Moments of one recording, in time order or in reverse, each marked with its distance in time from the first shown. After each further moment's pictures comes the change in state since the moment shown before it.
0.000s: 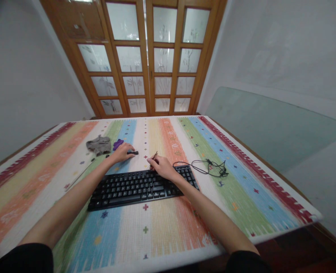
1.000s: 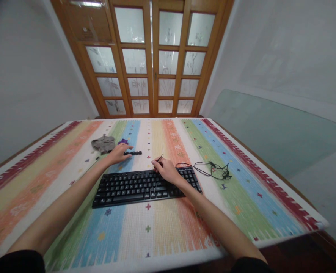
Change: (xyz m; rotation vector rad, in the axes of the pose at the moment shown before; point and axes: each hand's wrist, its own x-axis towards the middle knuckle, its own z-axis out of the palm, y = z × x) left_hand -0.032 -0.009 -0.018 -0.034 0.031 -0.035; right_hand -0.011 0.003 0.001 0.001 0.031 -0.016
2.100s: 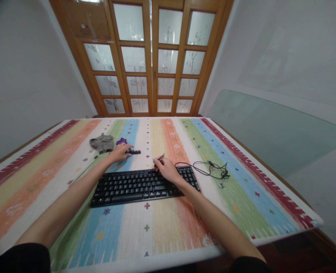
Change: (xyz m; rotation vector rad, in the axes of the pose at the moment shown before) left_hand 0.011 -0.001 0.012 0.001 -0.057 -0.044; right_hand 0.002 0.007 0.001 0.101 0.028 0.110
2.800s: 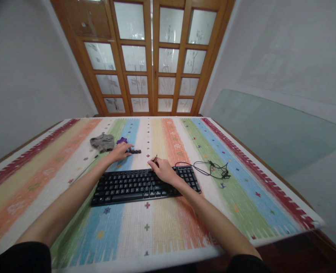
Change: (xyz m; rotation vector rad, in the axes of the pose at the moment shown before) left_hand -0.002 0.002 -0.002 -0.006 -0.003 -0.023; right_hand -0.004 -0.021 0.006 -0.292 -0.068 -0.141
